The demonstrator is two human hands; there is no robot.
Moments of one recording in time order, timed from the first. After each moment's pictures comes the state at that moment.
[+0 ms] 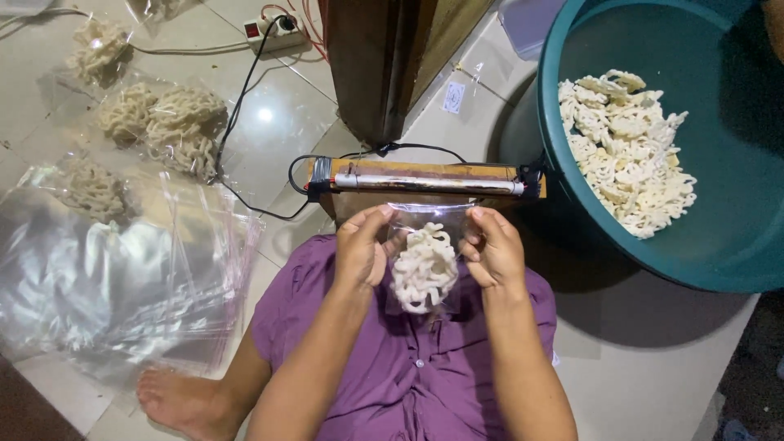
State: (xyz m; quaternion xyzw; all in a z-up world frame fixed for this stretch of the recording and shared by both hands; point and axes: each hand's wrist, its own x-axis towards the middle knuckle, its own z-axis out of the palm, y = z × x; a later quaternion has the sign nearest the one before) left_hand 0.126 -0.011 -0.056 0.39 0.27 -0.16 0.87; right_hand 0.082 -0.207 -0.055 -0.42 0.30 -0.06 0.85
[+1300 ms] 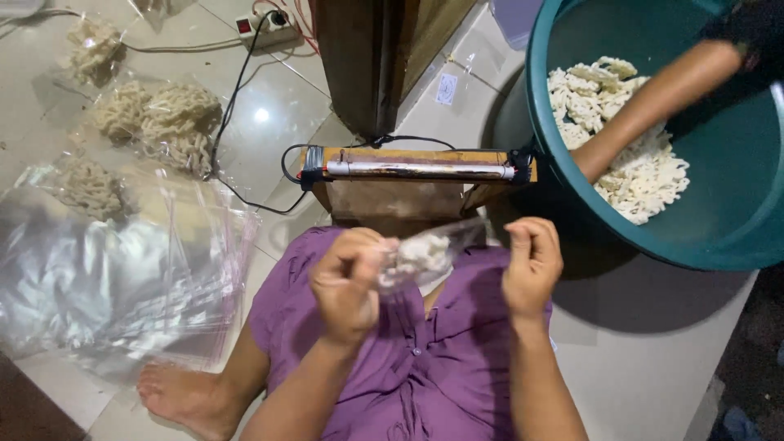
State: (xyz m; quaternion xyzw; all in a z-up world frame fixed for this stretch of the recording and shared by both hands) left_hand 0.058 0.002 -0.002 0.49 -0.09 0.17 0.85; right_hand 0.021 -0.229 -0.013 -0.82 0.07 -0.33 0.45
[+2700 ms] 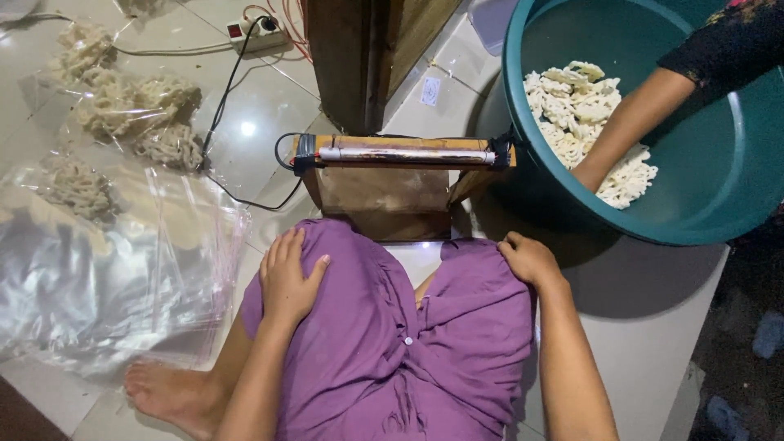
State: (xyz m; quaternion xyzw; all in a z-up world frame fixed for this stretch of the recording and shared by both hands) left_hand 0.058 0.113 -0.074 0.95 -0.03 -0.11 0.30; right_hand 0.008 -0.316 -0.065 -0.92 0.24 0.27 0.17
